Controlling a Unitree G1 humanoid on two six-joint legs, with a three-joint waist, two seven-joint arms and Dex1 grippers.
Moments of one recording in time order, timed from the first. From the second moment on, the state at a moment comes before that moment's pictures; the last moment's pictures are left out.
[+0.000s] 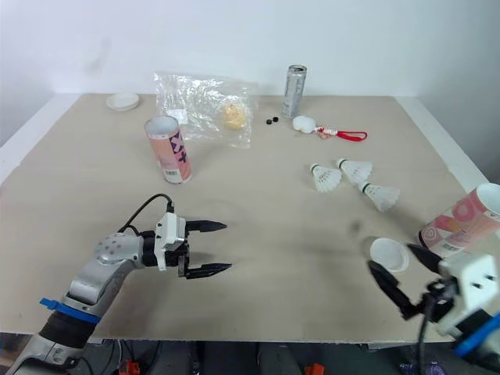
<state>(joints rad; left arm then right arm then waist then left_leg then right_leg) -0.27 0.44 -0.20 -0.05 -0.32 0.06 -1.08 0.44 -0.62 -0.55 -0.58 0.59 0.32 0.72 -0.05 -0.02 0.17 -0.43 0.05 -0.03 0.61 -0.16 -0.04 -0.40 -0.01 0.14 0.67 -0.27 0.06</state>
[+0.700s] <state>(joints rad) -0.24 0.32 -0.01 -0.05 -0.24 0.17 -0.56 -0.30 -0.57 -0.01 -0.08 0.46 0.16 1.02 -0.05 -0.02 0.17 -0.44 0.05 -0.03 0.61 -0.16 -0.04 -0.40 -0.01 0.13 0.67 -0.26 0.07</state>
